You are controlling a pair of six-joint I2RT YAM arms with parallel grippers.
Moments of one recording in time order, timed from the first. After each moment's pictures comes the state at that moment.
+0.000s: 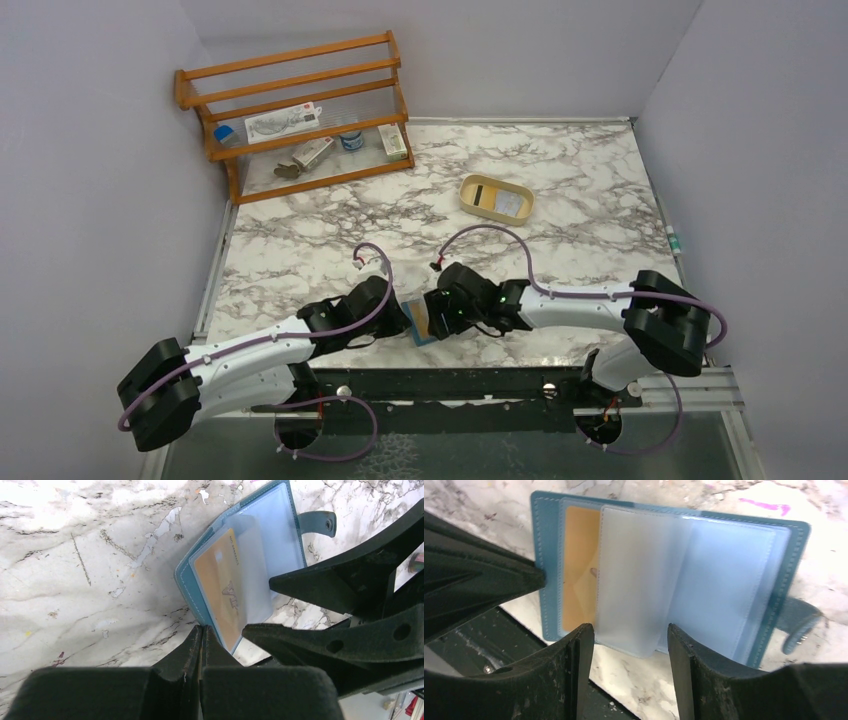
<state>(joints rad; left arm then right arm) -0.97 0.95 0.38 -0.22 -0.12 -1.01 1.10 1.50 0.75 -0.15 0.03 0.58</state>
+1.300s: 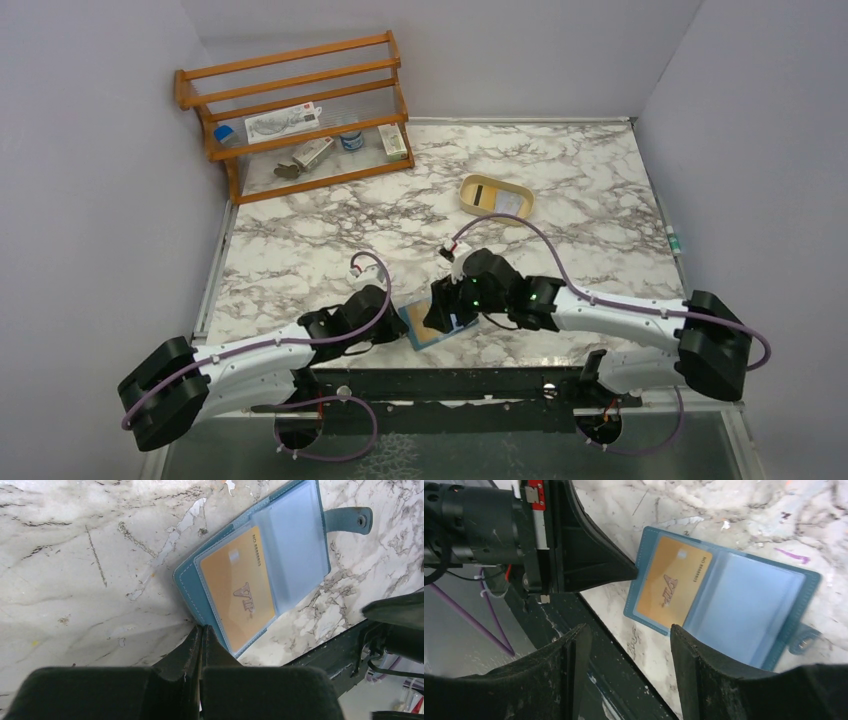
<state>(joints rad) -0.96 0.96 0.28 -0.09 -0.12 -1.01 1.05 1.24 0.72 -0.13 -0.11 0.52</state>
